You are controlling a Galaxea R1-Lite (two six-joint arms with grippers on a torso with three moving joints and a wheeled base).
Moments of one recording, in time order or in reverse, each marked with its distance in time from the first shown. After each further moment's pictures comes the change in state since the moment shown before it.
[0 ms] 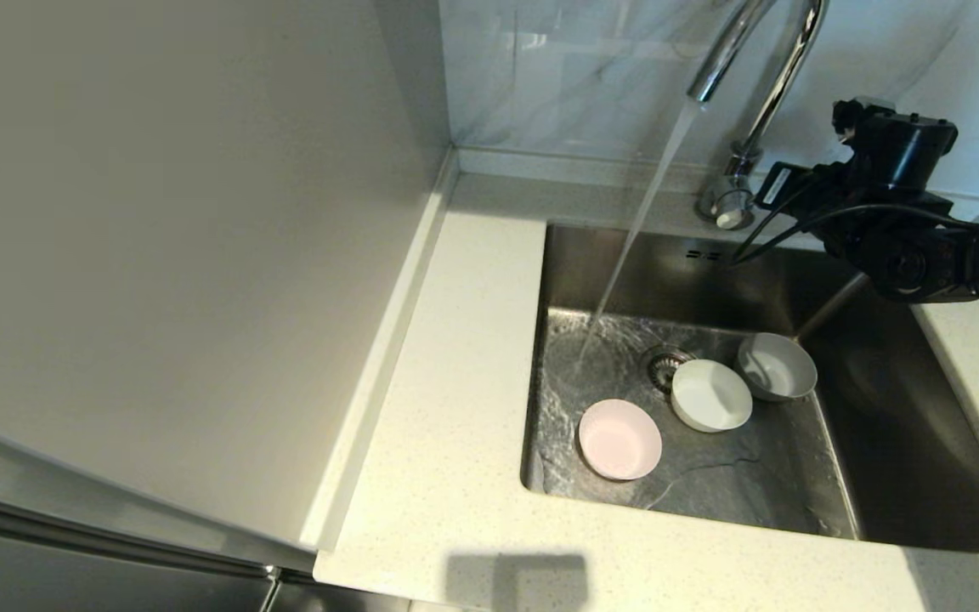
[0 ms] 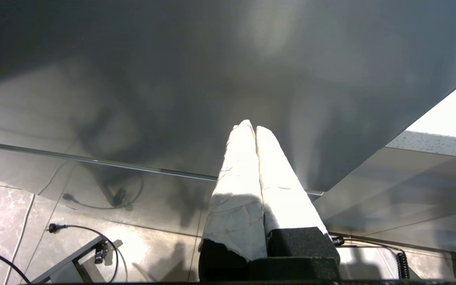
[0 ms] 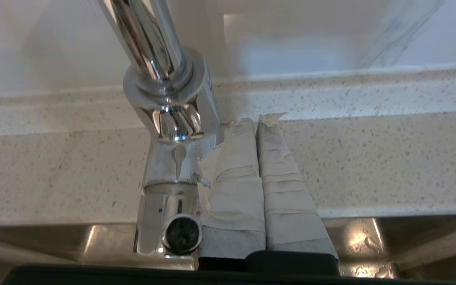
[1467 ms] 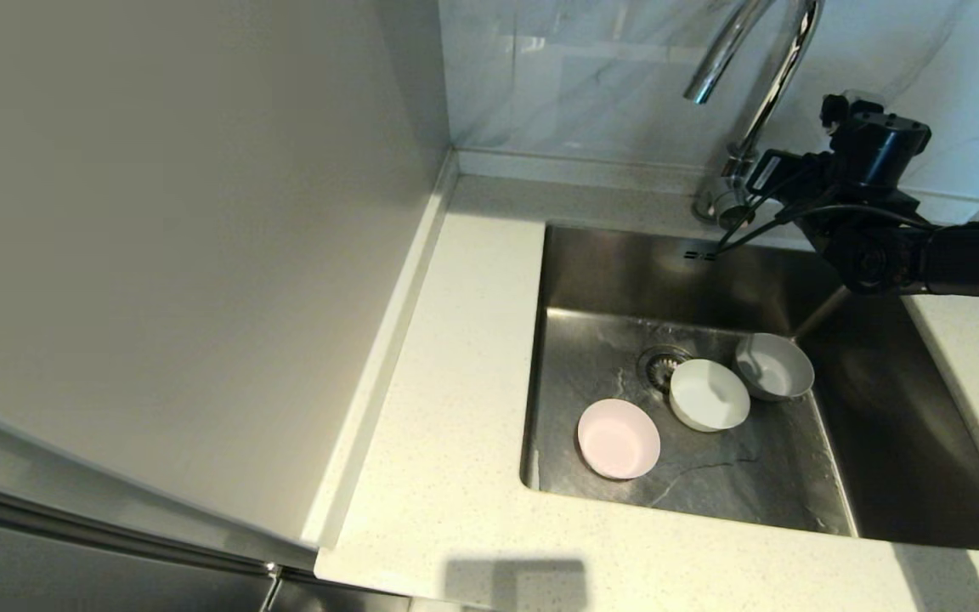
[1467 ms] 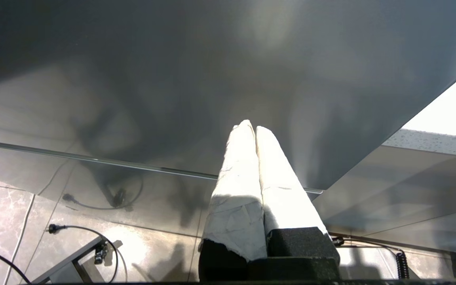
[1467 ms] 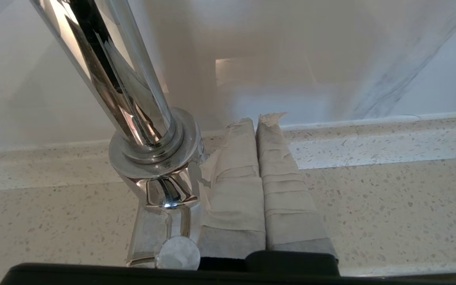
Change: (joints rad) left arm 0.000 0.000 0.000 0.000 0.000 0.000; right arm -0.003 0.151 -0.212 -0.004 -0.044 -0.020
